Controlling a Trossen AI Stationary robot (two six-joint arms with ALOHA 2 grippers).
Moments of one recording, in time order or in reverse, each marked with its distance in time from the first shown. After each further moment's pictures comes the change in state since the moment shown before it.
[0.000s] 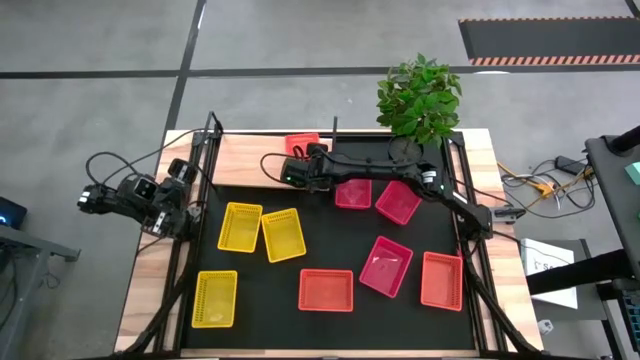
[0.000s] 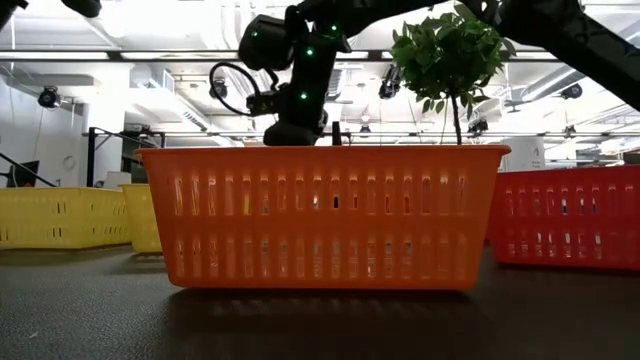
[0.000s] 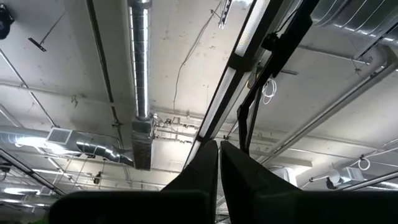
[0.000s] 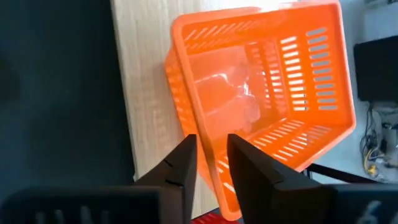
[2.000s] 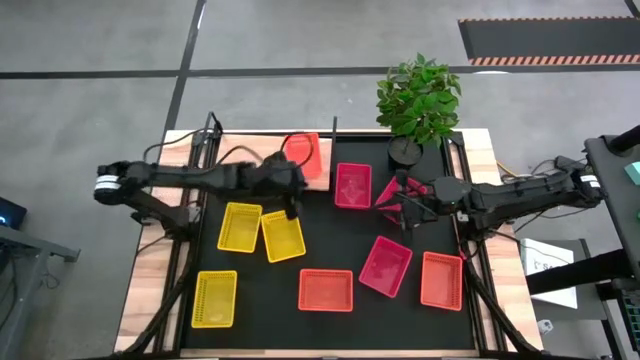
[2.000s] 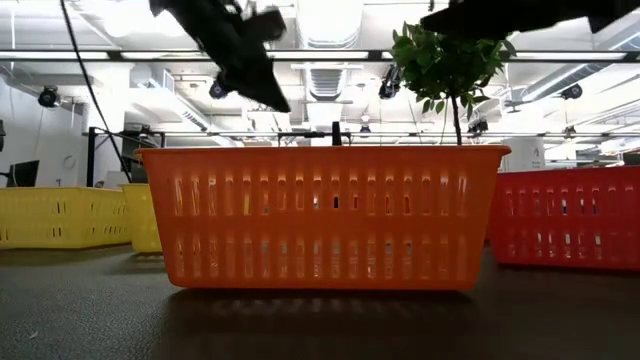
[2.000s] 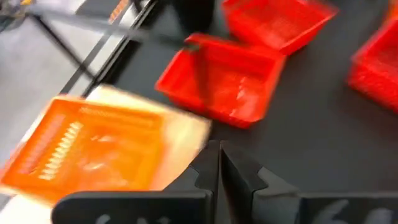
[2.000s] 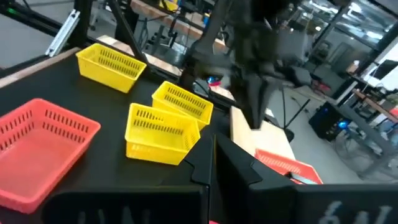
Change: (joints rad) left arm 0.388 1.241 0.958 -1.383 -0.201 -0.072; right arm 0.229 -1.435 -1.636 1.194 -0.422 -0.275
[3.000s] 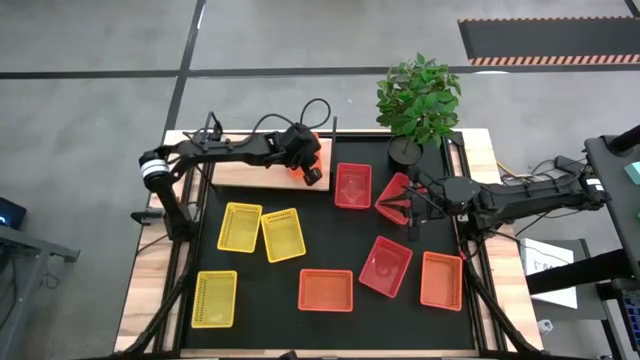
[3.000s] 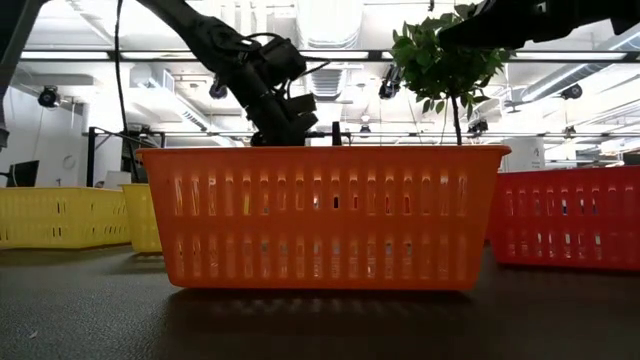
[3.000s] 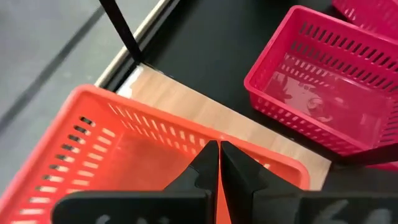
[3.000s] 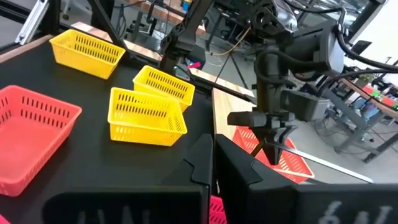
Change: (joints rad) left arm 0.299 0.342 0.148 0.135 0.190 0.067; right arm 0.000 -0.119 -0.045 -0.093 0.105 0.033
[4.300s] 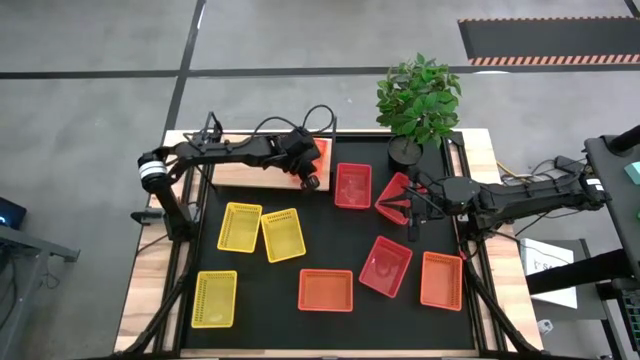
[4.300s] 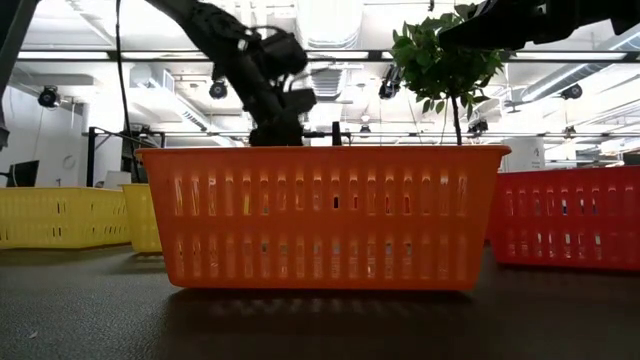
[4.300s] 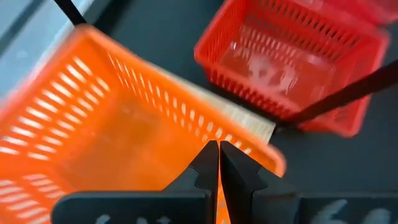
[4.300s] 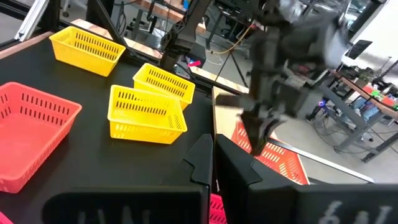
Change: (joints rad) left arm -0.033 -0.035 0.047 -0.159 0.097 -0.026; right arm 0.000 0.000 0.000 -0.007 0.001 -0.004
